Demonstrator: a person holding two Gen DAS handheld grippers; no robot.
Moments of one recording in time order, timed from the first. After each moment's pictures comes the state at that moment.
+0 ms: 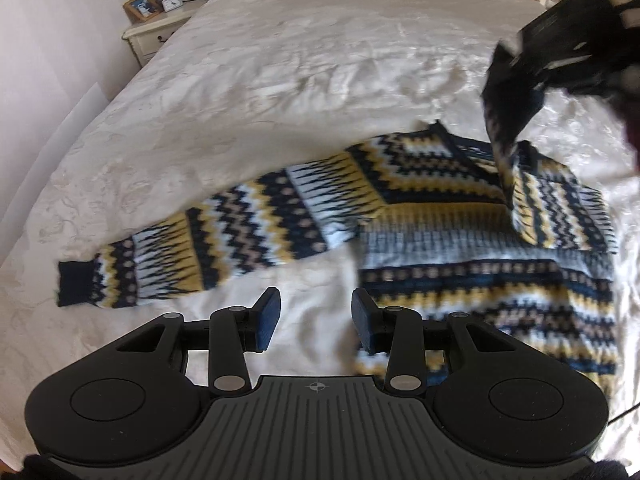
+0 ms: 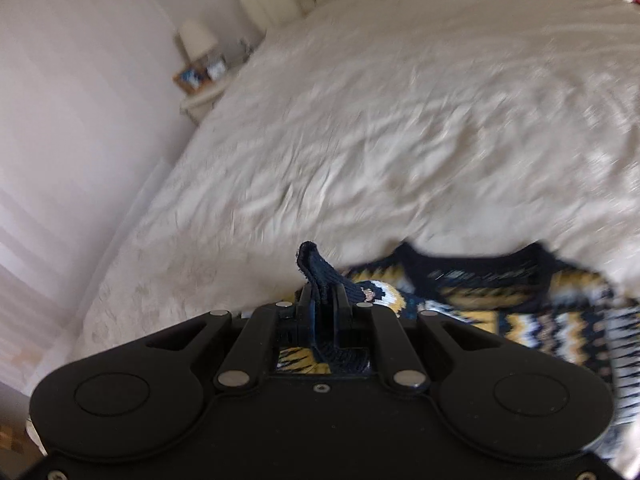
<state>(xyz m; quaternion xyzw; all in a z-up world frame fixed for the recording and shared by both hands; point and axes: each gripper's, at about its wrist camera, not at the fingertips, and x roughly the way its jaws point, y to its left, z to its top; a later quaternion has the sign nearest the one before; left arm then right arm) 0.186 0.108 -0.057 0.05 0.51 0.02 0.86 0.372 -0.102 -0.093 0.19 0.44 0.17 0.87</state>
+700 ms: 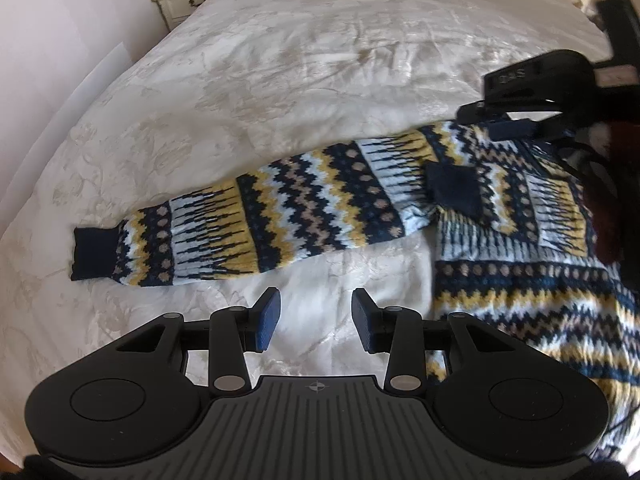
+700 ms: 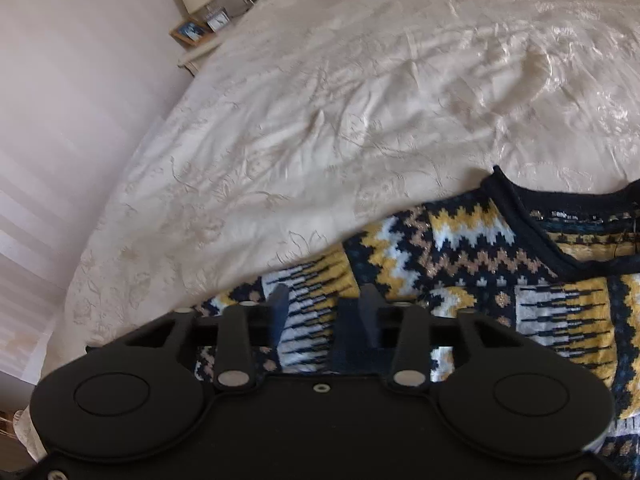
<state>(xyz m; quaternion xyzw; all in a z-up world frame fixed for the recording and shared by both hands) 0.201 0.177 -0.083 0.02 0.54 0.05 0.84 0.384 -0.003 -0.148 0.18 0.47 0.17 0.85</state>
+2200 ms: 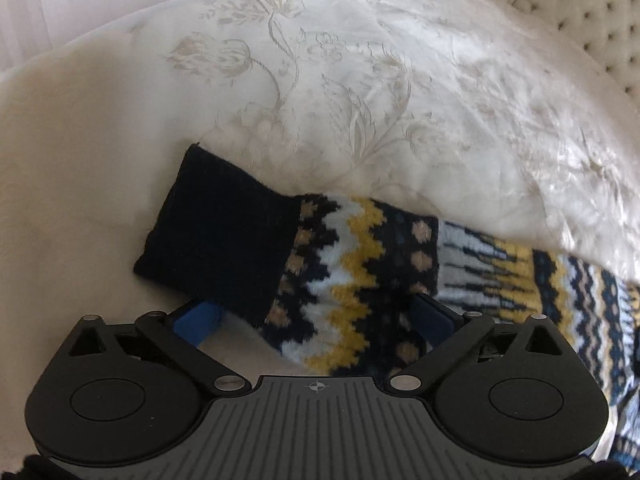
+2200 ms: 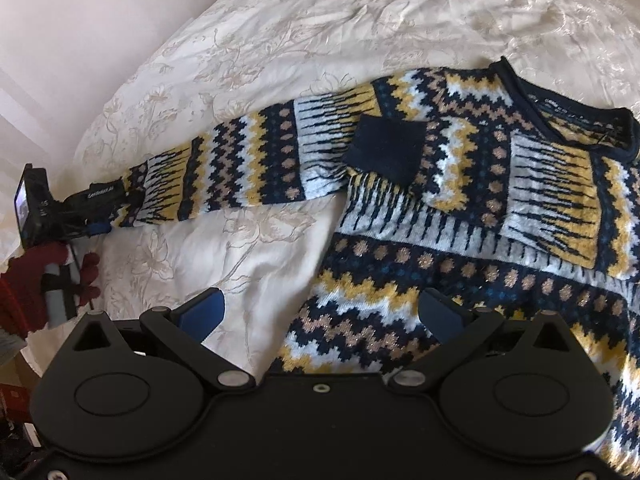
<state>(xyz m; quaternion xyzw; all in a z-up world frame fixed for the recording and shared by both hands) 0.230 0.412 -0.206 -0.20 0.47 0.20 0.84 0.256 0.008 -0.173 0.07 0.53 0.23 0.81</state>
